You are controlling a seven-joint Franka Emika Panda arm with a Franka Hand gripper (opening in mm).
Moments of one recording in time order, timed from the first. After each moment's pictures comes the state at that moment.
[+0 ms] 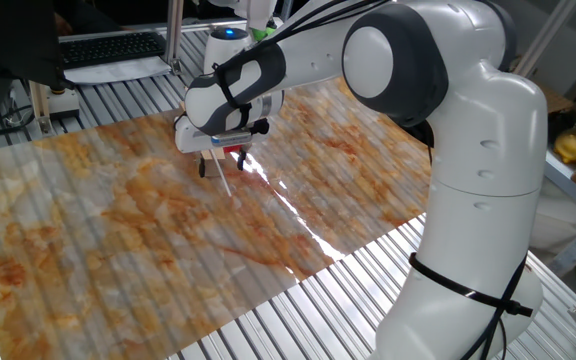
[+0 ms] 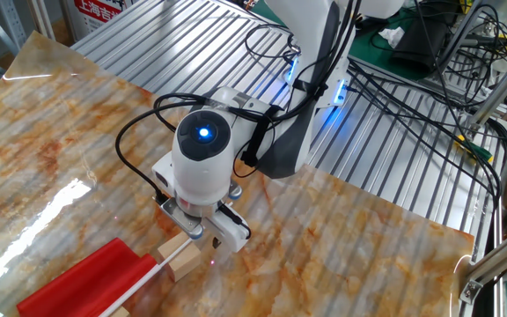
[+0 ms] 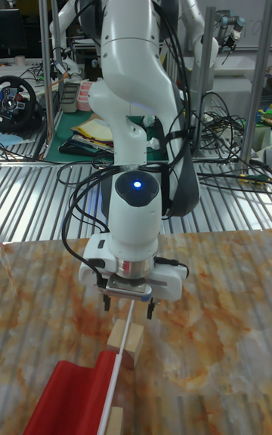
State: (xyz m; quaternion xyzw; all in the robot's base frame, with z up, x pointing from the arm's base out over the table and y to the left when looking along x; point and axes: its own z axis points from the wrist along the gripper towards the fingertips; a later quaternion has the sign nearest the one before) arm 0.576 0.002 0.099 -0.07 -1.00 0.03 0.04
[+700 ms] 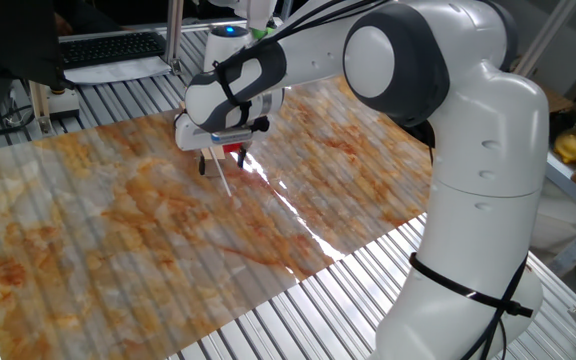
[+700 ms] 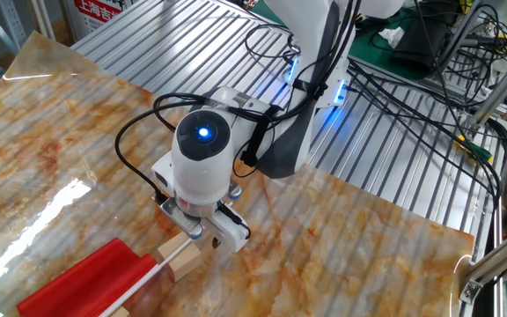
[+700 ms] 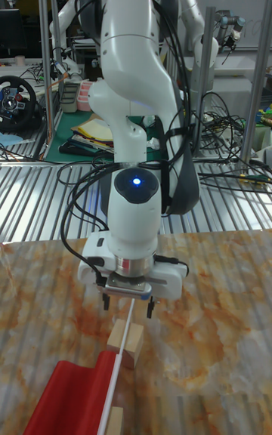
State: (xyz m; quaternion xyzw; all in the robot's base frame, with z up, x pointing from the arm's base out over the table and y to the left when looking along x) arm 0.581 0.000 0.107 -0.08 -1.00 0.03 0.03
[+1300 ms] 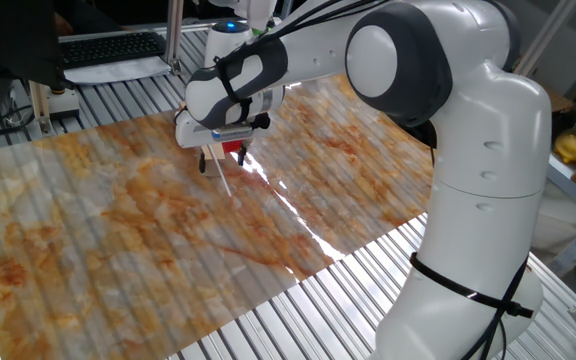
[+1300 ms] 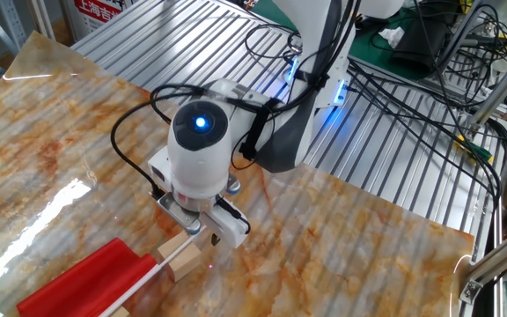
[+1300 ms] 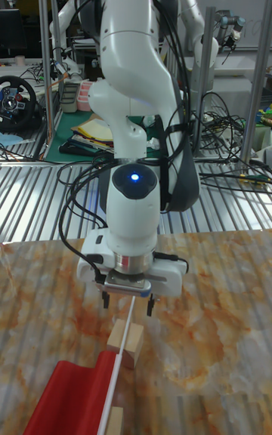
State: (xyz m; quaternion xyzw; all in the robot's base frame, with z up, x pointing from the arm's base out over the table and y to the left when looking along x) arm 0.583 0.000 0.119 -0.07 -1.00 0.03 0.03
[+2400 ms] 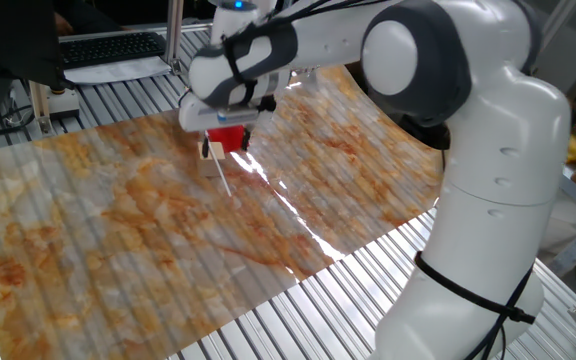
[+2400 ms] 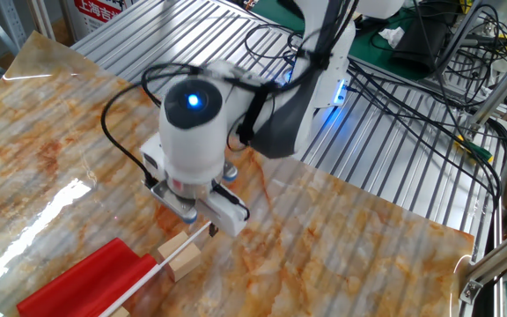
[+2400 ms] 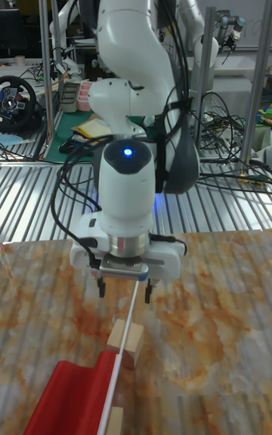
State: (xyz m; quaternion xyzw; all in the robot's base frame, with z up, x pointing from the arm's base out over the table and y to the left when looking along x) arm 0.587 -0.006 0.155 -0.06 -1.00 0.02 0.03
